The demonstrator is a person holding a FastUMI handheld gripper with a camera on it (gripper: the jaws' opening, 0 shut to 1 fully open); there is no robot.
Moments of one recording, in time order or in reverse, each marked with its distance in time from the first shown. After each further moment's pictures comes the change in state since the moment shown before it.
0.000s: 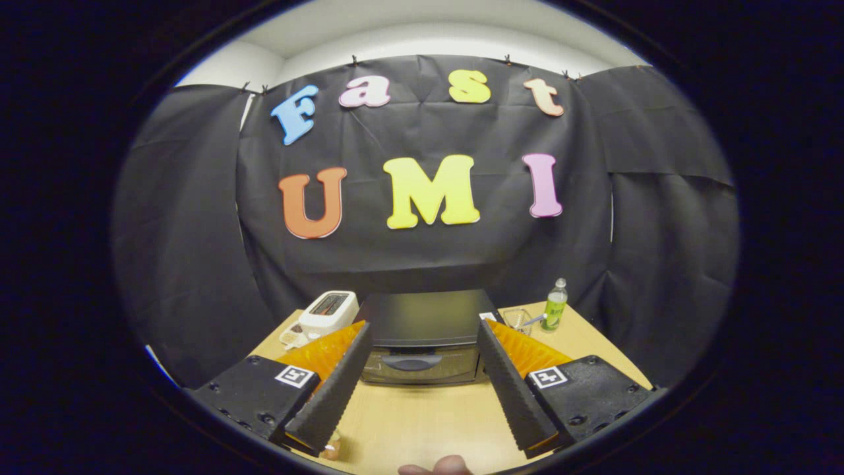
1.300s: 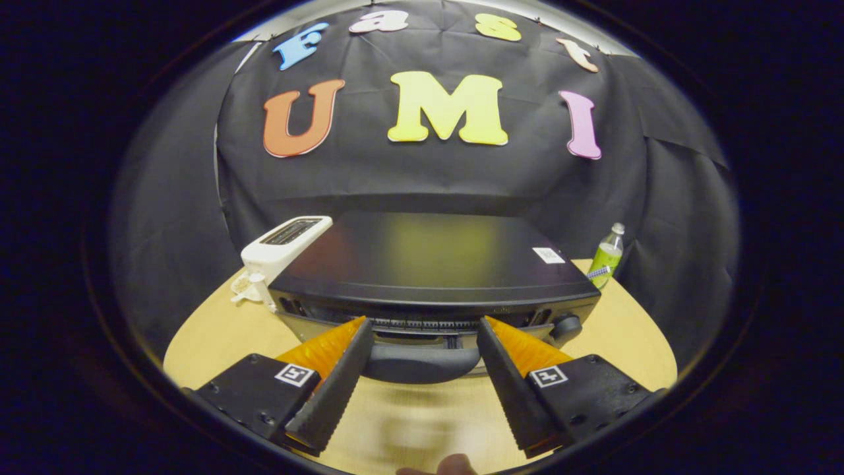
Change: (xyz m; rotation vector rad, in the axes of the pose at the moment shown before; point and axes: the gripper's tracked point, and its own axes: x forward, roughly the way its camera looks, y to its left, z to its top) arm 0.155 0.005 -0.141 -0.066 0.216 -0.013
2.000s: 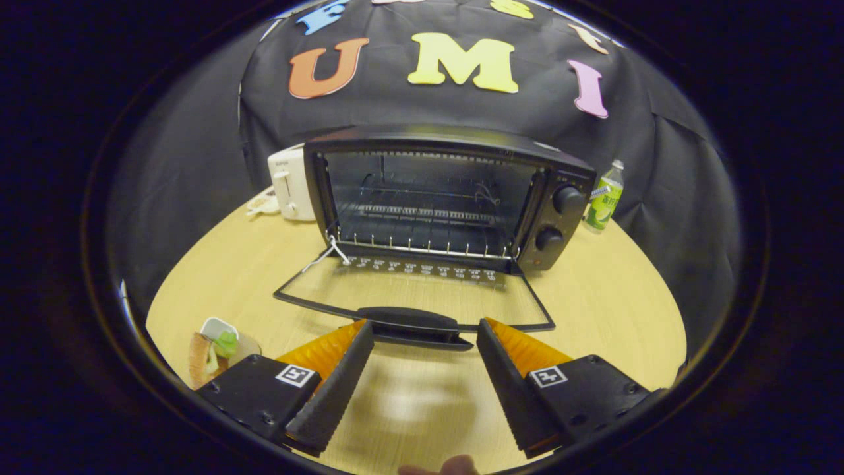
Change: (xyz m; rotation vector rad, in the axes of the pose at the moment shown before) arm -0.045 -0.002 -0.144 -0.065 0.235 0.029
